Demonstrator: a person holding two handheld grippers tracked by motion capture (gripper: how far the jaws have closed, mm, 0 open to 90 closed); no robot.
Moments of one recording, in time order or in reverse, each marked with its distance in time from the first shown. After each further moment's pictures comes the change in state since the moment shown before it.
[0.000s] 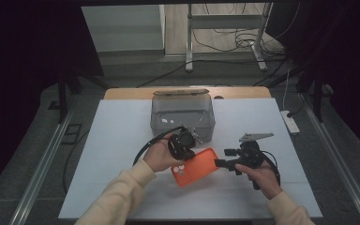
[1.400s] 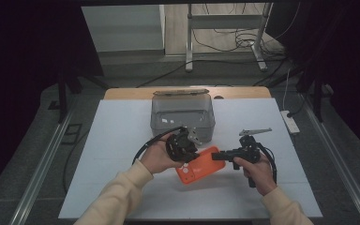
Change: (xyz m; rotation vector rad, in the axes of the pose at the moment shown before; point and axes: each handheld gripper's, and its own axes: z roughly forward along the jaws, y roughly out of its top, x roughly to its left) left arm -0.006 -0.005 -0.019 -0.143 -0.008 0.076; right arm -0.004 0.011 0.003 -0.033 0.209 0.140
